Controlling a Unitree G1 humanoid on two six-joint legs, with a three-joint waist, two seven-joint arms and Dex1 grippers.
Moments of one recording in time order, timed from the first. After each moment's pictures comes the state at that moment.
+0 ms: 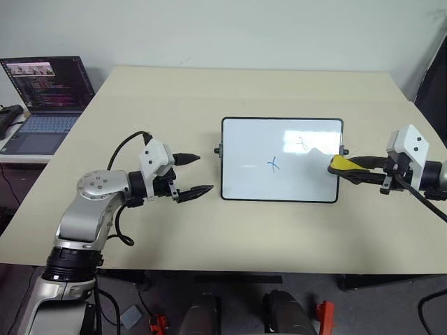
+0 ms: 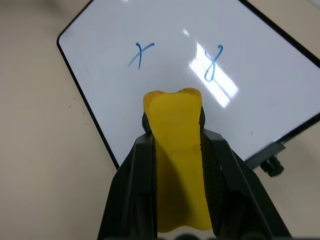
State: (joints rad) left arm -0.43 0.72 0.02 -0.08 -0.35 0.34 -1.05; right arm -0.35 -1.01 -0.18 -0.11 0.37 0.48 1.11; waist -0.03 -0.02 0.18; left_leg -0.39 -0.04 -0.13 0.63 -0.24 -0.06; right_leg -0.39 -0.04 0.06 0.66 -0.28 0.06
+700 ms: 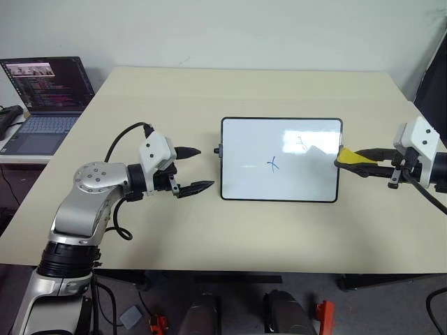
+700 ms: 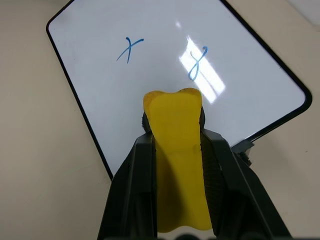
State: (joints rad) left arm -0.47 0.73 0.01 -0.12 -0.34 0.36 -1.03; right arm -0.40 -1.05 -0.18 -0.10 0.35 0.45 1.12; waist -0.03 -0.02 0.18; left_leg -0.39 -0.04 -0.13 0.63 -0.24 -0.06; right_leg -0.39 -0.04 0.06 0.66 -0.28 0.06
